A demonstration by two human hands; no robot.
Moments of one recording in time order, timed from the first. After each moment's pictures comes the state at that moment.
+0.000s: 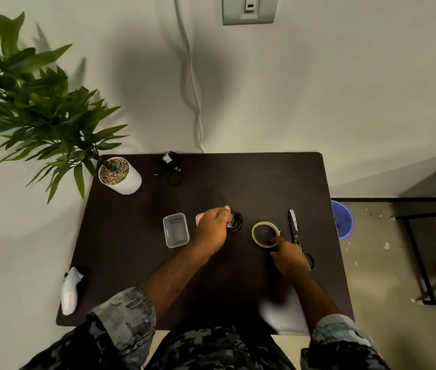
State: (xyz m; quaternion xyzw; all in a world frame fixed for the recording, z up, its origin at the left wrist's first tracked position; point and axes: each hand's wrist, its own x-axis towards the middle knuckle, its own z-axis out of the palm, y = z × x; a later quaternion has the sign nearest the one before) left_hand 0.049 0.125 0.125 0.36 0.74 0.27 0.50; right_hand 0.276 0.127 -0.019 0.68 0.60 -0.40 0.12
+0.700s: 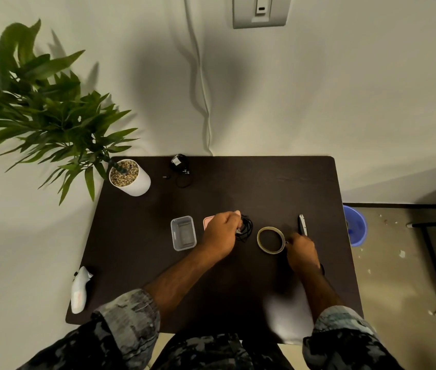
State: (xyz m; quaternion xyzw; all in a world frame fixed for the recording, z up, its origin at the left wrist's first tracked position) left_hand 0.047 0.126 0.119 0.40 0.72 0.26 0.50; right_hand 0.277 0.158 -0.038 0.73 0.59 -0.35 0.05
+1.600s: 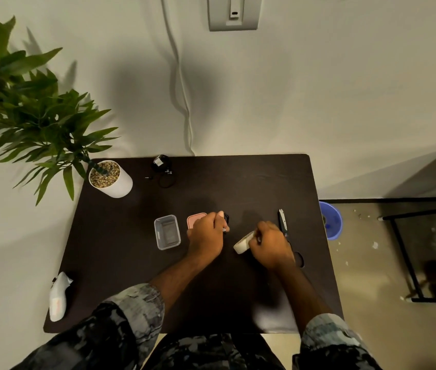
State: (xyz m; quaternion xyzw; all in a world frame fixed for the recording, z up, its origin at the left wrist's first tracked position) left_hand 0.058 0.110 0.064 0.46 0.76 0.27 0.38; right_hand 0.250 0.134 0.030 0.64 0.68 -0.36 -0.03
